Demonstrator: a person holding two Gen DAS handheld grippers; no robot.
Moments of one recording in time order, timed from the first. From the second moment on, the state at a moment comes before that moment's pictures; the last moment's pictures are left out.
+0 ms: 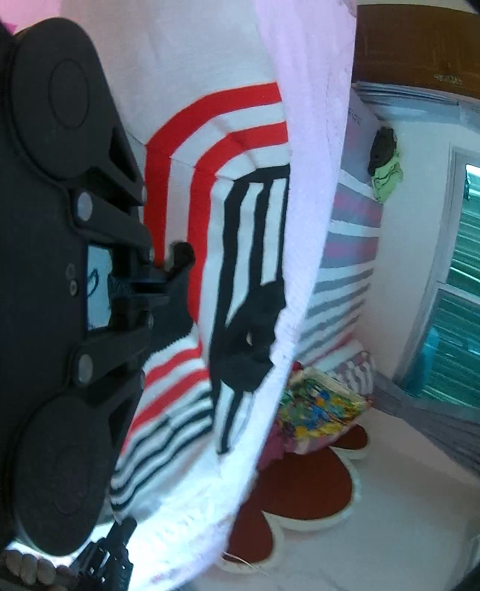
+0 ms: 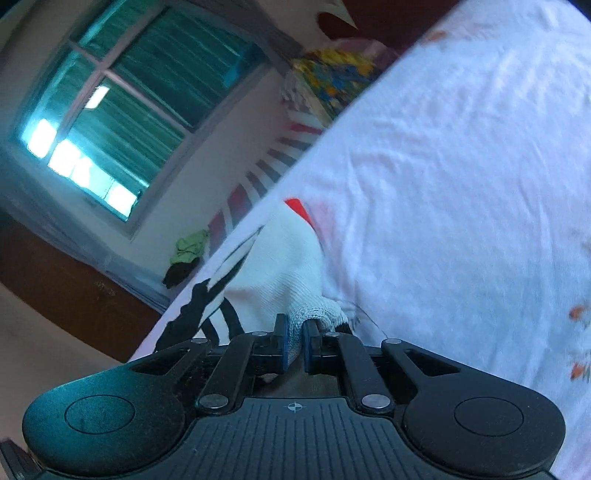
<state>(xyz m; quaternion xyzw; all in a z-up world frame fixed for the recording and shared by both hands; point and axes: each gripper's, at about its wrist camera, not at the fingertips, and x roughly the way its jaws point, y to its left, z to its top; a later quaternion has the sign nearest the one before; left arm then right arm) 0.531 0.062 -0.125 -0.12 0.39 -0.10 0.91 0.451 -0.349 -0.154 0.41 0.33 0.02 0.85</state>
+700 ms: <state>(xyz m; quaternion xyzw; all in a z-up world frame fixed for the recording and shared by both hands) 0.537 -0.039 -0.151 0.03 0.36 -0.14 0.92 0.489 -0.315 -0.141 0.15 0.37 0.07 0.92</state>
